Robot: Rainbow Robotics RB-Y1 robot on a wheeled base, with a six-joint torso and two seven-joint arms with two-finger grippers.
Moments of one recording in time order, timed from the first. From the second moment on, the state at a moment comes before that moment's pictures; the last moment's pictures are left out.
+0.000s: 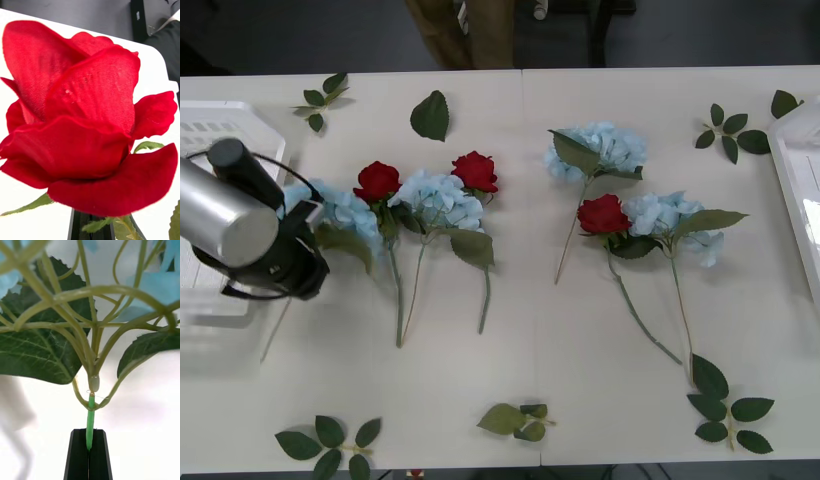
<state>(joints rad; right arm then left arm) -0.55 -0.82 -0.15 -1.14 -0.36 0.91 1.68 -0.45 0.87 -0.41 -1.68 0.77 1.52 -1.33</state>
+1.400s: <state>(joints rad) -0.55 -1.02 0.12 -1.10 -1.40 1.18 1.81 -0.60 1.11 -0.35 -1.06 0.80 1.09 -1.85</state>
